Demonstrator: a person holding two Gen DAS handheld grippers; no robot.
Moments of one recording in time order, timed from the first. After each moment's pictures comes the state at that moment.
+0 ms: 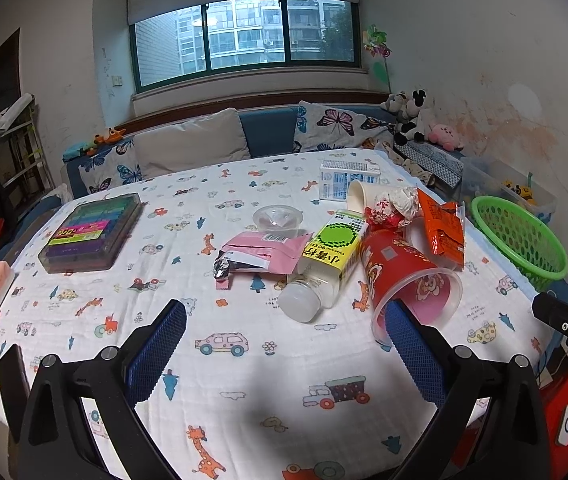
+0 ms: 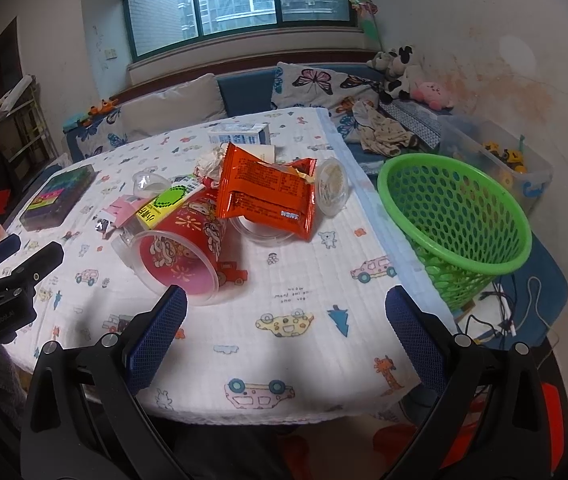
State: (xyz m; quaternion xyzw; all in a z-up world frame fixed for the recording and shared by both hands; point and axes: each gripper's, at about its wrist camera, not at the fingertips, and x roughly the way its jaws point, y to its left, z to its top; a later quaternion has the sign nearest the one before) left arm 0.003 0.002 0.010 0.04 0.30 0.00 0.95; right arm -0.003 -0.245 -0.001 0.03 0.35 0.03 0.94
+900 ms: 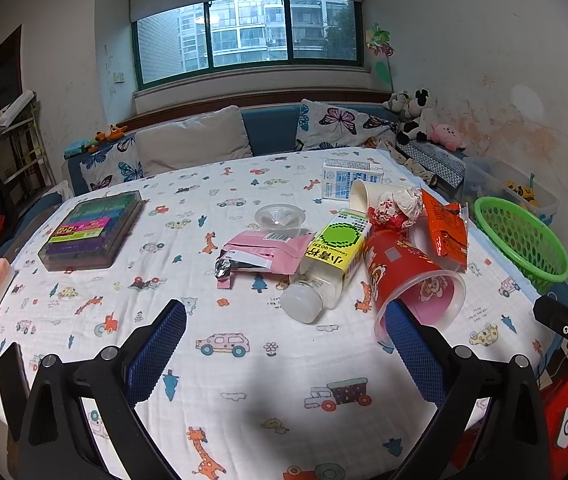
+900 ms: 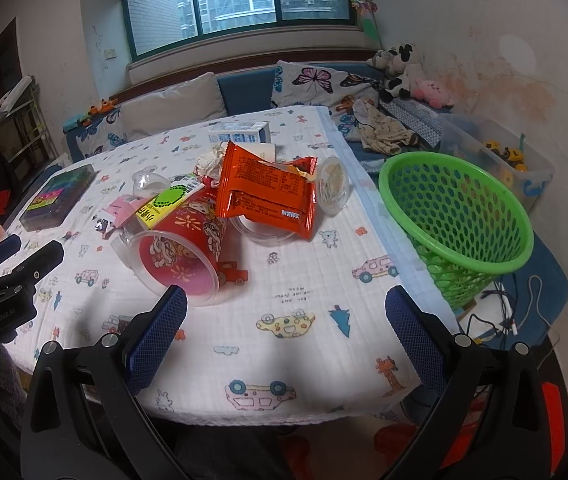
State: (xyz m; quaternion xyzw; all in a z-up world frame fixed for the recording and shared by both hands) left arm 0.003 0.003 0.009 0.03 0.30 0.00 0.95; right arm -0.002 -0.244 -0.002 0.03 0.35 0.03 0.94
